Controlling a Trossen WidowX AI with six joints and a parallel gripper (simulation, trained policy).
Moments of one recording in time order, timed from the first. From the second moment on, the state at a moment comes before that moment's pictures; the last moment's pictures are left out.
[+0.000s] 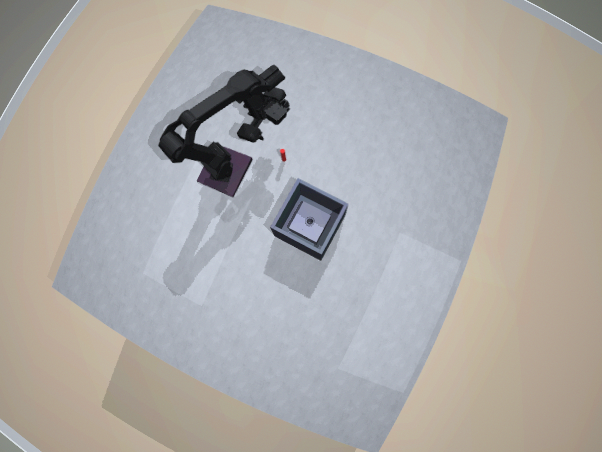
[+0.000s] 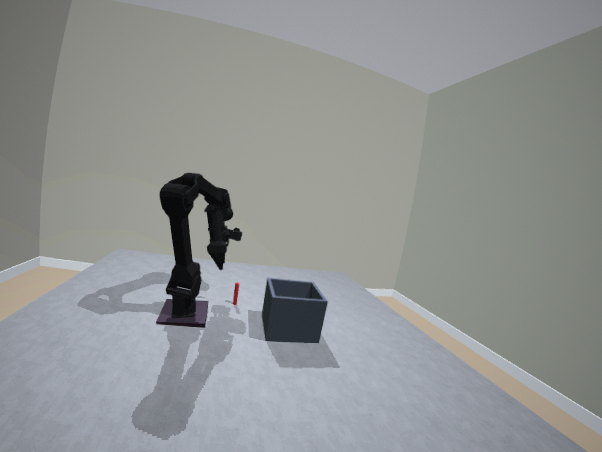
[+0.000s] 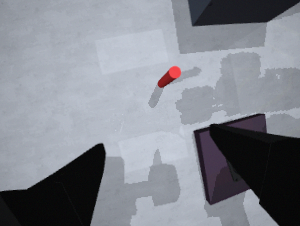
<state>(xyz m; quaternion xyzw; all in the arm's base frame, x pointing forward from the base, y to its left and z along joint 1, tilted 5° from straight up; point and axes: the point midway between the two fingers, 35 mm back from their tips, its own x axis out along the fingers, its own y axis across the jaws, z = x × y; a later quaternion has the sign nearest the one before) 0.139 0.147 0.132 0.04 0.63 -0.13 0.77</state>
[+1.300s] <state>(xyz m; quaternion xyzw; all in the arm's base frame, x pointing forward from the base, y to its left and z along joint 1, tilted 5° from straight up) 0.168 0.093 0.091 0.37 0.62 -0.41 0.56</state>
